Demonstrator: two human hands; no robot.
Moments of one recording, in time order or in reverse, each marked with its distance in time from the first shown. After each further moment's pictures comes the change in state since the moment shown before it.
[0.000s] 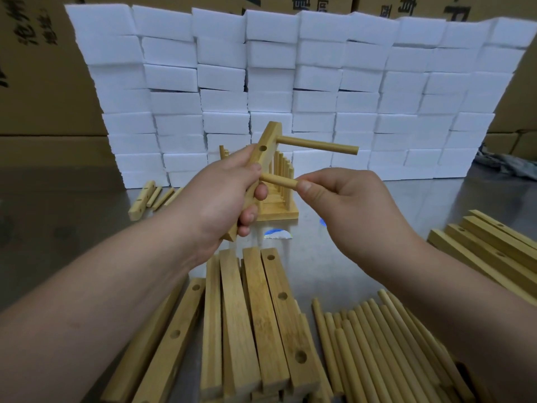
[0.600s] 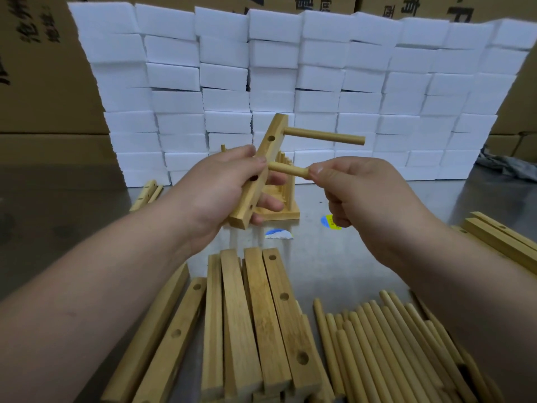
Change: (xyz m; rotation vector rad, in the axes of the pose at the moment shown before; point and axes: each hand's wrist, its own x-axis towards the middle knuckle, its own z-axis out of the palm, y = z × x) left_hand 0.005 0.003 -0.005 -0.049 -0.015 -0.017; right_hand 0.013 -0.003 -0.009 0.209 0.006 0.209
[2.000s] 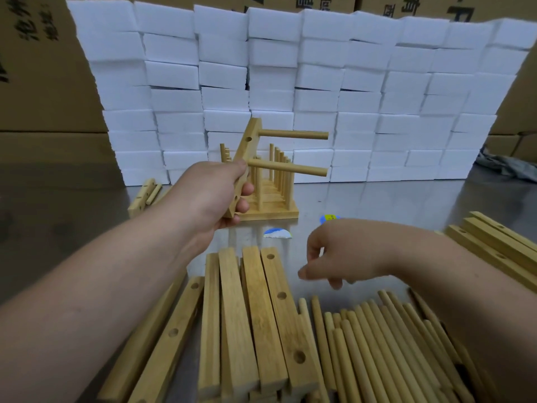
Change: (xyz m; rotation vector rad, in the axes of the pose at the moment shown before) left_hand 0.011 -0.012 -0.002 -0.010 0.326 -0.165; right_hand 0.005 0.030 -0.006 -1.072 -0.699 0.144
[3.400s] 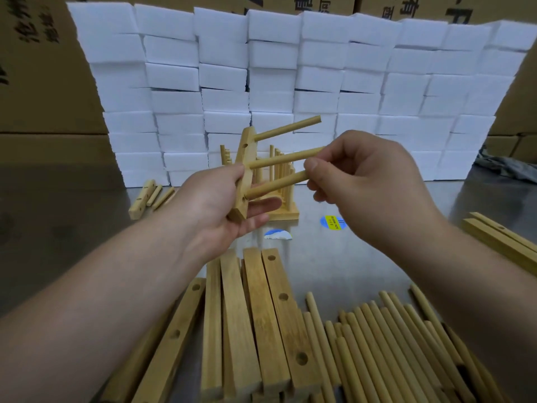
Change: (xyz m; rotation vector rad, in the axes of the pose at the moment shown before) left_hand -0.008 0.001 0.005 -0.274 -0.077 -0.166; right_hand -0.023 -0.026 -0.024 0.700 0.948 -0.262
